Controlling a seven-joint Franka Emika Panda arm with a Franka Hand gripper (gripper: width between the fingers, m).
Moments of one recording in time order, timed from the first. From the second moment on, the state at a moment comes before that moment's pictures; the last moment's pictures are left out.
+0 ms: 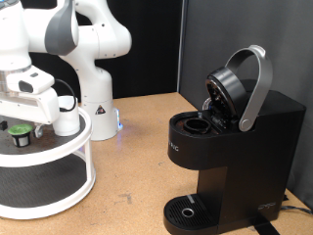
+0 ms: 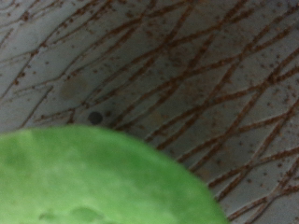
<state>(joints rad) 0.10 -0.34 -0.76 -2.65 -0.38 2.37 -2.08</state>
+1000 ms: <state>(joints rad) 0.10 -0.44 -0.76 -2.55 -0.24 2.14 -2.21</state>
